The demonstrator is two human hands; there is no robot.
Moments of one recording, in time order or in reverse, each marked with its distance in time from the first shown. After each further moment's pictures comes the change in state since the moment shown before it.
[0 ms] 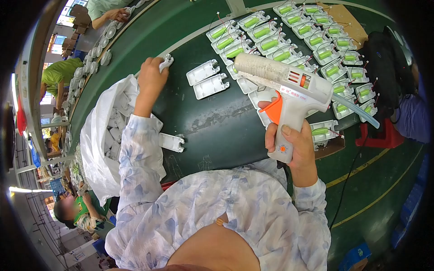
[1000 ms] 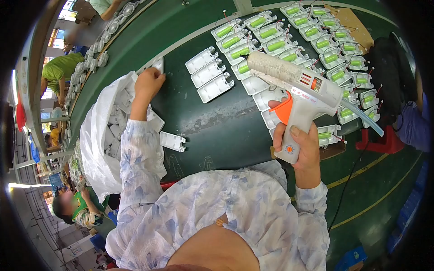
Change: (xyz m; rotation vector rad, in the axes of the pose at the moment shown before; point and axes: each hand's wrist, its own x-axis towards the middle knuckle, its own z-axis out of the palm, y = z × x) left_hand -0.011 -0.029 -0.013 0.014 -0.470 -0.359; right_hand 0.003 -0.001 -0.007 -0.003 0.022 0.003
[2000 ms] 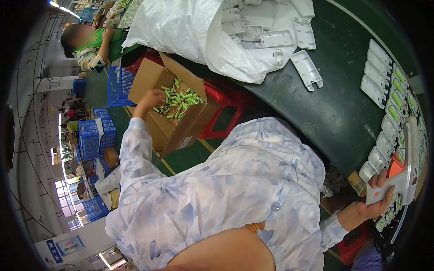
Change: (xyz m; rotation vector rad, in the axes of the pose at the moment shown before) left_hand -0.570 -0.292 0.048 -0.718 -0.272 -1.129; right_hand 0.015 -0.010 -0.024 0.012 -0.417 0.036
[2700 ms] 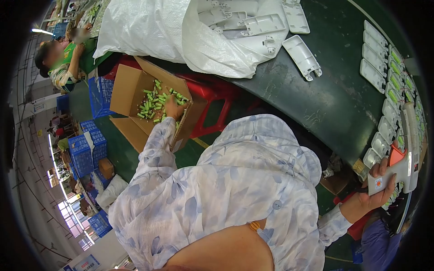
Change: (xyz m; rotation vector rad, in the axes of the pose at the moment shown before) left_hand 0.058 -0.033 0.186 0.111 0.240 -0.164; right_hand -0.008 -0.001 0.011 -0.122 0.051 0.025
